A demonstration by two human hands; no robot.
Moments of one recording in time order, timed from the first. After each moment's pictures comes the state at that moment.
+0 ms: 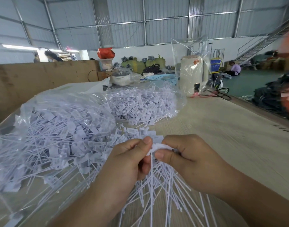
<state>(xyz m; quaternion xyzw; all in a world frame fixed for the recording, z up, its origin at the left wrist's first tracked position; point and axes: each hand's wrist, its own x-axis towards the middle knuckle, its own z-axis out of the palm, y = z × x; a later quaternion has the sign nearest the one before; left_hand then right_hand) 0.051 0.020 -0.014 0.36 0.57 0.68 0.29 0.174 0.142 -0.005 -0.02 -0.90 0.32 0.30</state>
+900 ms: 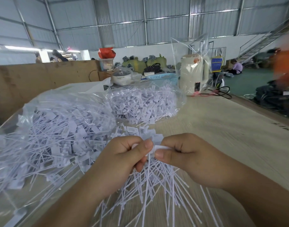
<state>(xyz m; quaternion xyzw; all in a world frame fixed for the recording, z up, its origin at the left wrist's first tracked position) 0.036 0.008 -0.003 0.49 0.65 0.54 0.21 0.180 0.143 0.005 -0.02 -0.87 0.45 0.18</state>
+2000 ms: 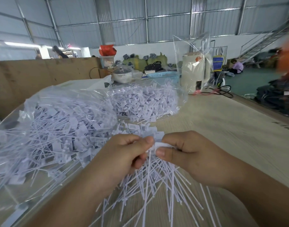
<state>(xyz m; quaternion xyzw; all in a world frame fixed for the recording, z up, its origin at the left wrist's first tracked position) 0.044 0.006 0.005 0.41 0.68 0.55 0.26 0.180 0.139 0.007 -0.05 -0.90 0.40 0.17</state>
